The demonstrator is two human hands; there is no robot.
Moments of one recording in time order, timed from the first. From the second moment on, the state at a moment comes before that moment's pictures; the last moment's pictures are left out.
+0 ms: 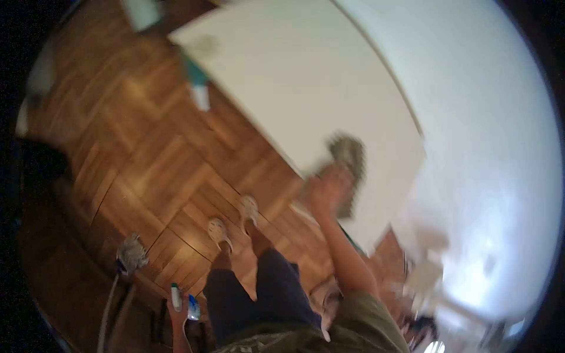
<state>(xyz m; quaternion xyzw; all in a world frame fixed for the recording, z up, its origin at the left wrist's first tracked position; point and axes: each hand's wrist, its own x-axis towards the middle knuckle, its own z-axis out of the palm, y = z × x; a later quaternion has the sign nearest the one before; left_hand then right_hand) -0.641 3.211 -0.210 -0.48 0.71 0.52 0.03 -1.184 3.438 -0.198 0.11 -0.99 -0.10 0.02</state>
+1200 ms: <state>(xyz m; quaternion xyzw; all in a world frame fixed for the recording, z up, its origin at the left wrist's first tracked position) -0.941 3.462 -0.142 -0.36 0.78 0.37 0.36 -1.300 3.845 -0.176 -0.03 -0.92 0.40 -0.01</state>
